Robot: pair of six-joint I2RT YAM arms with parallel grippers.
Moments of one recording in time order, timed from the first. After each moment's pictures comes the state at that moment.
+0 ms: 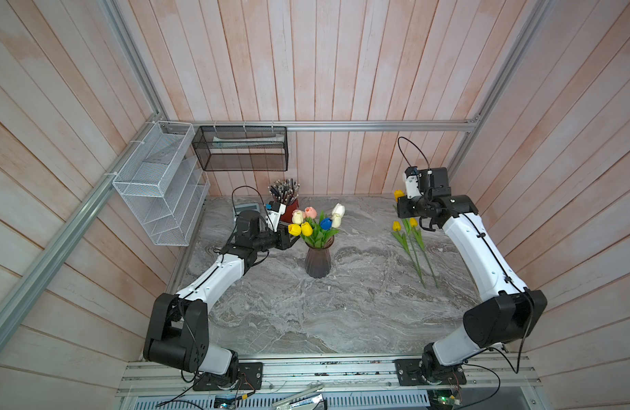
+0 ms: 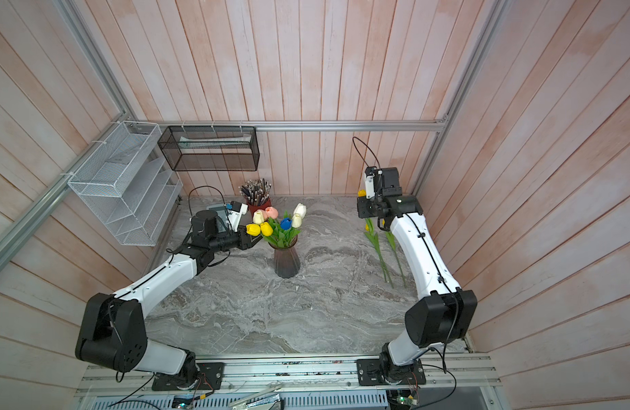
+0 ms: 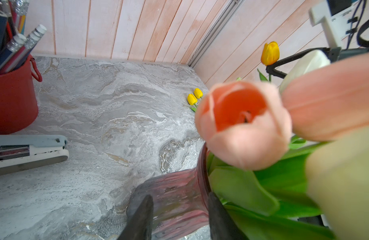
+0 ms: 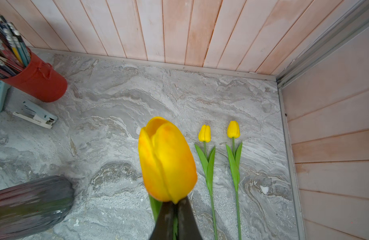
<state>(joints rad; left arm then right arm) -0.24 1.47 0.96 0.07 0.72 -0.30 0.18 1.59 1.65 -0.83 0.02 0.01</state>
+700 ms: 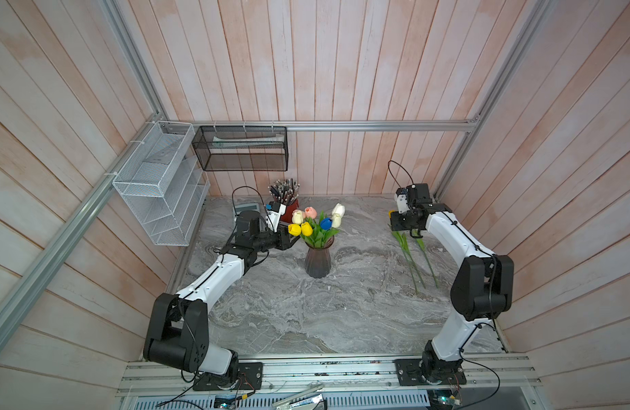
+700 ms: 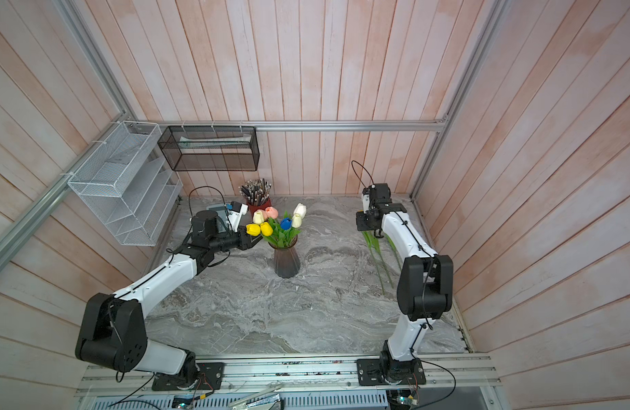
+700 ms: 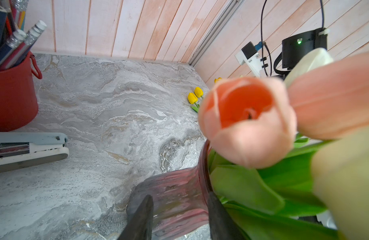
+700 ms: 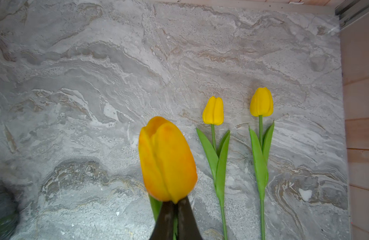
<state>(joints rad) -0.24 1.47 0.97 0.06 0.72 -0.30 0.11 1.81 1.52 -0.67 -0.03 0.00</state>
